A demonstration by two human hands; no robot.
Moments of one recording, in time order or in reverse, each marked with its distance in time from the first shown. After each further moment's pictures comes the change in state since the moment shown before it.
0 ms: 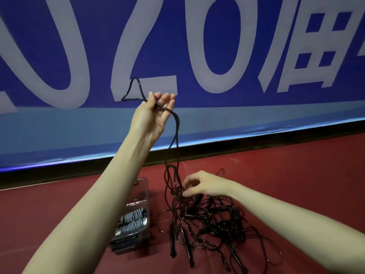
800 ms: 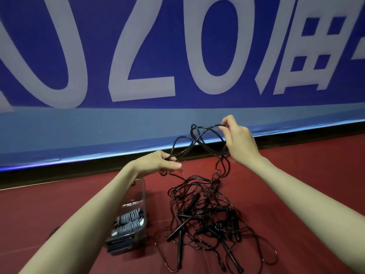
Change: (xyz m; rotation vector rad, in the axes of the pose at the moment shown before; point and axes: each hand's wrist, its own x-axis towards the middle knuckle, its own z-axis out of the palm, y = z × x) left_hand -0.014 -0.037 -0.095 1.310 -0.513 -0.463; right_hand -0.035 -0.010 -0.087 -0.499 1.021 -0.210
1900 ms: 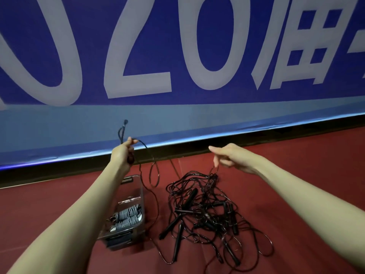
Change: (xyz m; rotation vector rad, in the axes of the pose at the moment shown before) left_hand 0.014 -0.057 -0.044 -0.816 0.862 -0.151; right_hand -0.025 0.025 0.007 0.697 -0.786 0.537
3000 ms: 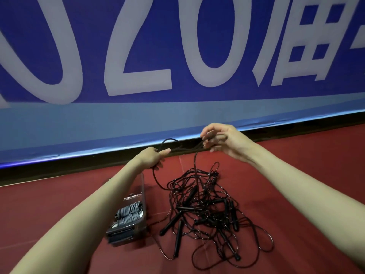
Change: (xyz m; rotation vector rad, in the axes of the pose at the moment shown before) left_hand -0.032 -0.012 0.040 1.025 -0.391 0.066; right_hand -0.003 -0.036 0.010 0.258 0.066 -0.289
